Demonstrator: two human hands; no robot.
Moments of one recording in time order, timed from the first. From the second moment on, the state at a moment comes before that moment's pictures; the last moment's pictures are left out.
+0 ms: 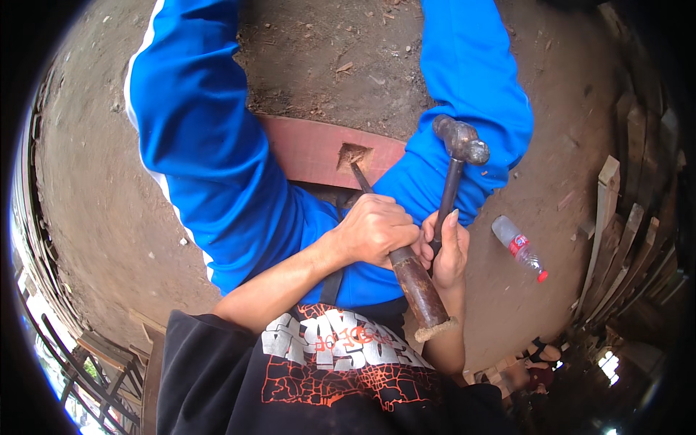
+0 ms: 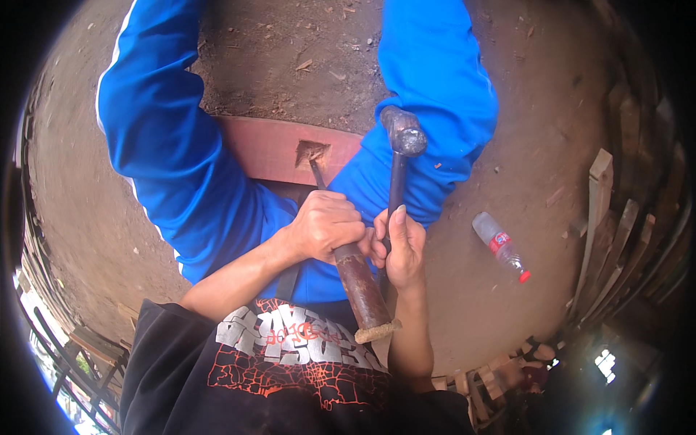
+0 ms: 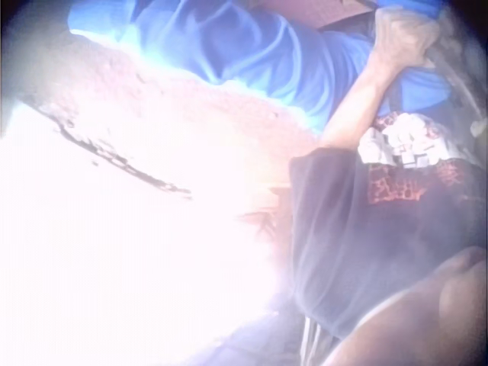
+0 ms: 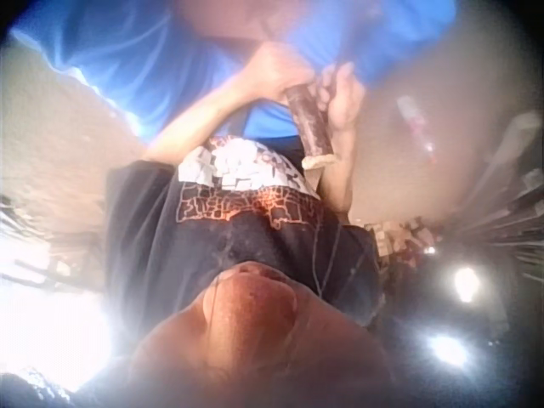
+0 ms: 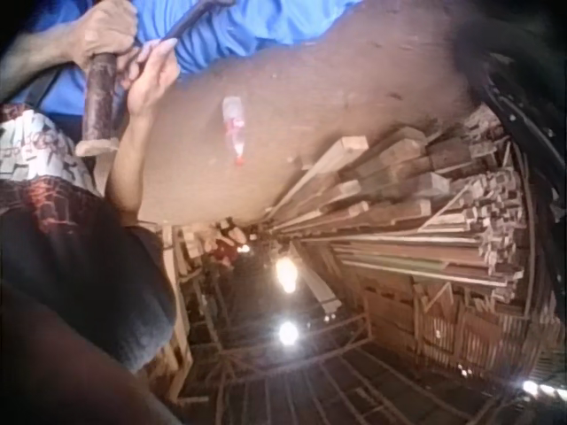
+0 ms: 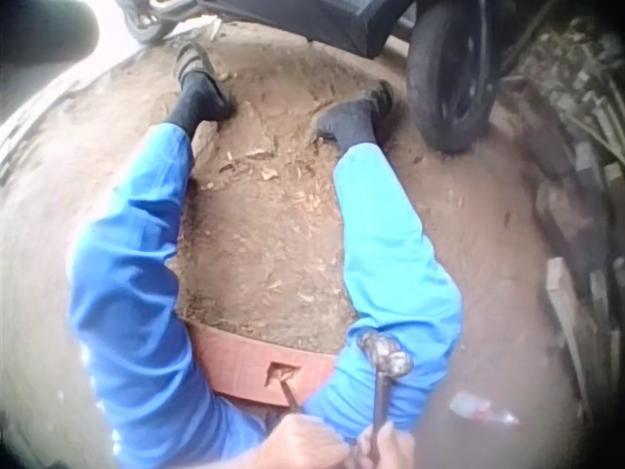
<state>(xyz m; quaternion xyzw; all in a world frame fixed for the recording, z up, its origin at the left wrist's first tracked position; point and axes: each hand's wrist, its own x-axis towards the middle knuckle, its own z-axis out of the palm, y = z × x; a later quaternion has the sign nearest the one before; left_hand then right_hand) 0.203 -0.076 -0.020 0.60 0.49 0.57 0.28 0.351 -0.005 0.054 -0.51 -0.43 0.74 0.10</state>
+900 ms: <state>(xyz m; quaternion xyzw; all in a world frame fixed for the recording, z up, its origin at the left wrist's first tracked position) 0.180 -0.103 -0.014 0.56 0.54 0.57 0.26 0.363 0.026 0.046 -0.50 -0.33 0.80 0.05</state>
